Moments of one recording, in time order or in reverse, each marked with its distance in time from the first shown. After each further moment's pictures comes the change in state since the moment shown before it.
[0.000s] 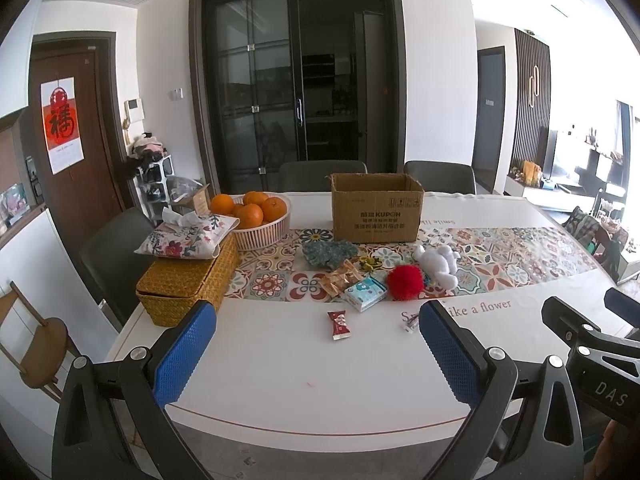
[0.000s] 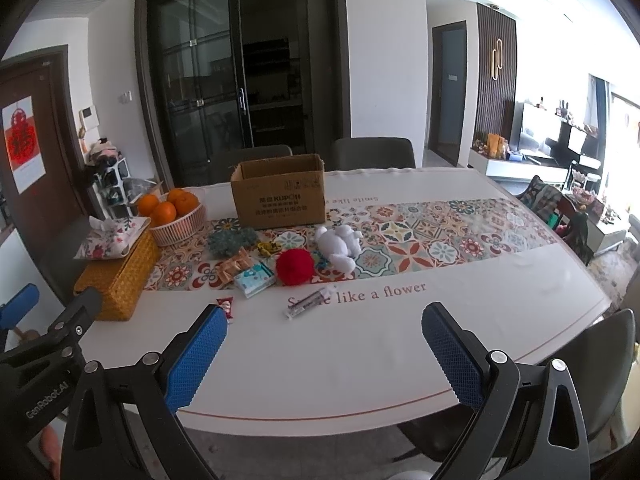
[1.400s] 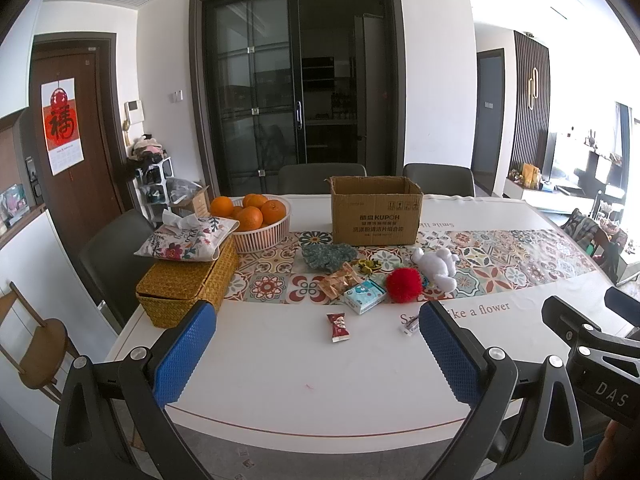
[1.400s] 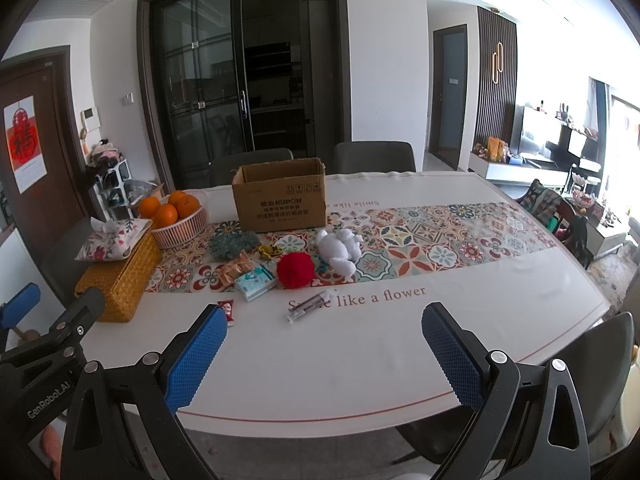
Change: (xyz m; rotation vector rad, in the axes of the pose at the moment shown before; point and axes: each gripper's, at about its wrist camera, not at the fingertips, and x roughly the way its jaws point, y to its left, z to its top) left arm -0.003 0.000 -0.001 -0.003 -0.005 0.000; right arm -0.003 0.001 0.001 0.000 -0.010 -0.003
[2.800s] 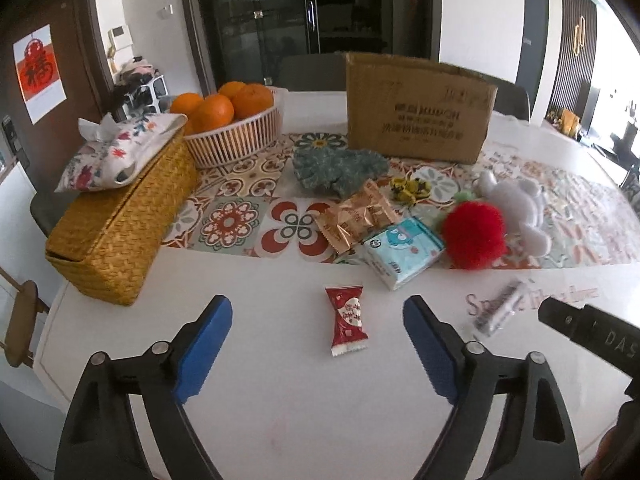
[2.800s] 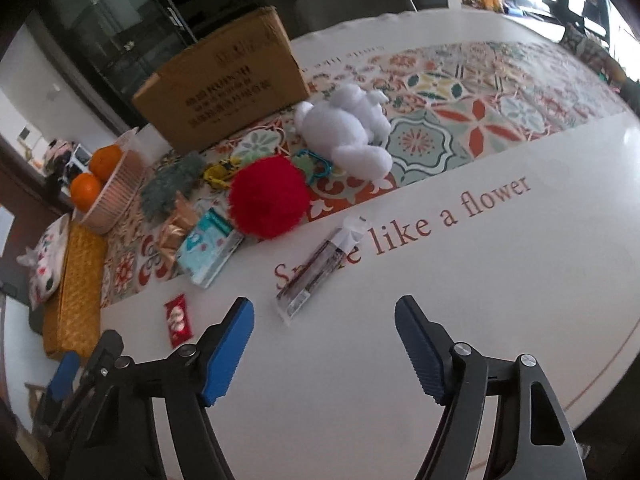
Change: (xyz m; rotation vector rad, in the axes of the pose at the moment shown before) left arm 0.268 -0.024 -0.038 -0.024 0.320 0.069; right arm 0.279 -0.013 -0.021 0.305 0.456 0.070
